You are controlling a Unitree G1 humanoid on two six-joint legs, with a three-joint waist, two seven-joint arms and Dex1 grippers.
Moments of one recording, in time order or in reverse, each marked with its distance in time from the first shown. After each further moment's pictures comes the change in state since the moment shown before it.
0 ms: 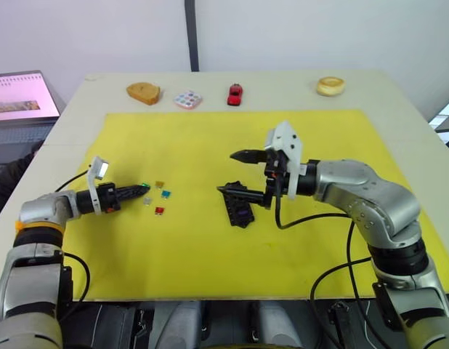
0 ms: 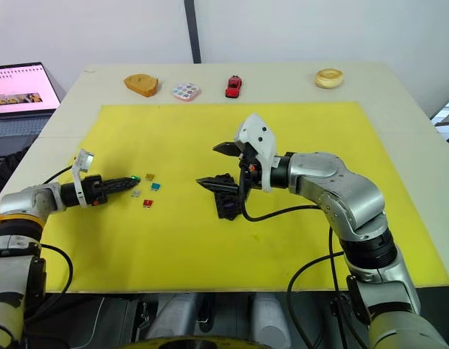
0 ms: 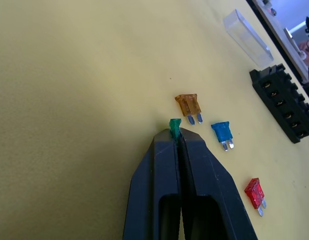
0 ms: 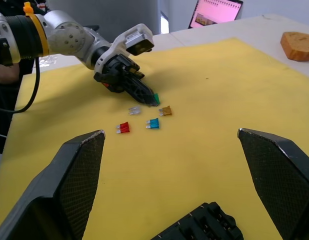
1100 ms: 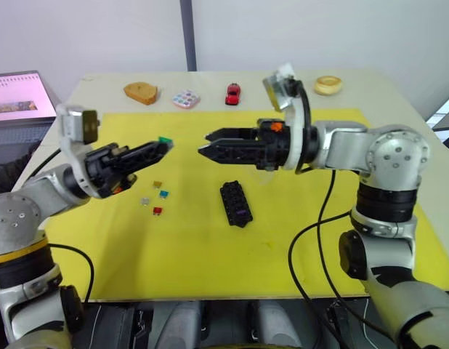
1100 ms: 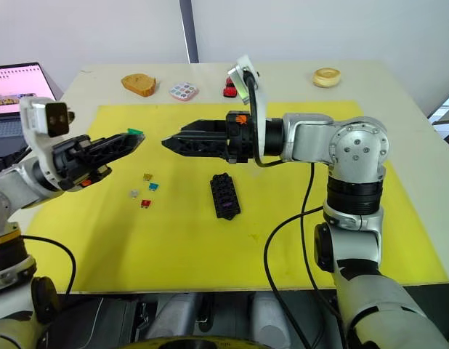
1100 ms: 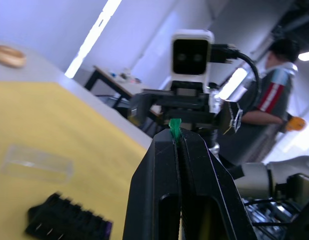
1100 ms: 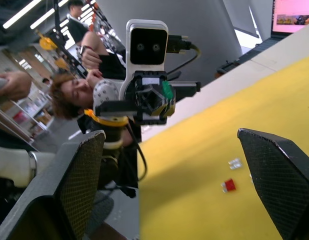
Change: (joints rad) left arm 0.119 -0.137 0.328 -1.023 -0.905 0.621 0.508; right arm -0.366 0.232 -0.299 0.305 0.639 0.579 -0.299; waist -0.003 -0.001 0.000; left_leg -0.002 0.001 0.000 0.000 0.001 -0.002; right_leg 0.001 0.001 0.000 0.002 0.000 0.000
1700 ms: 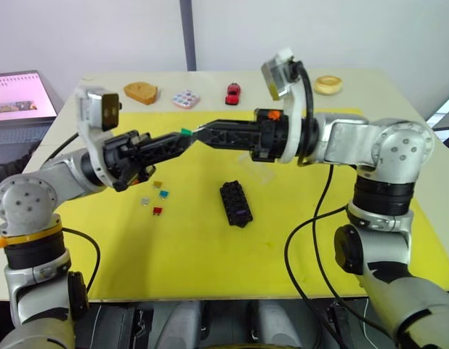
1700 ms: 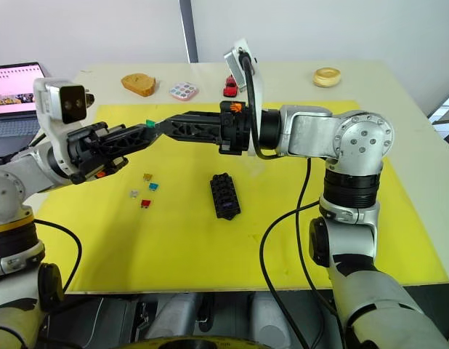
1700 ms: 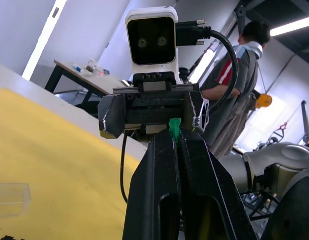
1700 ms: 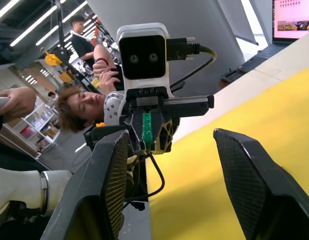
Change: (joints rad) left arm -0.077 0.017 -0.114 0.003 -0.045 -0.065 -0.002; right arm -0.025 -0.002 -0.016 0.019 0.204 -0.009 -0.217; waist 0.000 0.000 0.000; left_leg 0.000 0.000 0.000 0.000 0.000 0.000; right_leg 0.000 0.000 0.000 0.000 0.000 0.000
